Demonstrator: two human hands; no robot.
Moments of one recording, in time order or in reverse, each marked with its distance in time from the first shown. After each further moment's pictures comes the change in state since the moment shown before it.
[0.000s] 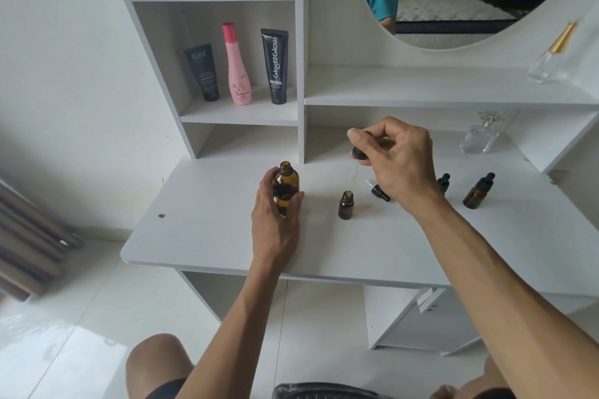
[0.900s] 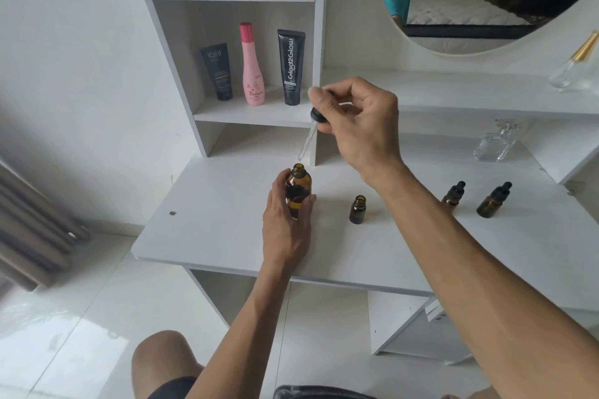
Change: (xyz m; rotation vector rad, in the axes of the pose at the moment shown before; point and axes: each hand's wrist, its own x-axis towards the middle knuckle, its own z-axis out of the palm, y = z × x) left_hand 0.000 -0.001 0.000 -0.018 -0.015 0.004; right_hand 0.021 -0.060 0.060 0.276 -0.052 -0.052
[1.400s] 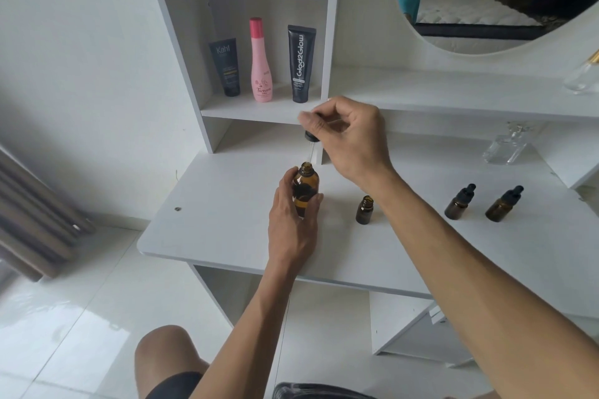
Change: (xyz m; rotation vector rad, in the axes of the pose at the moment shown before) left_hand 0.000 0.000 -0.001 0.005 -0.006 -0.002; right_hand -0.002 0.026 0.014 -0.180 -0.113 0.005
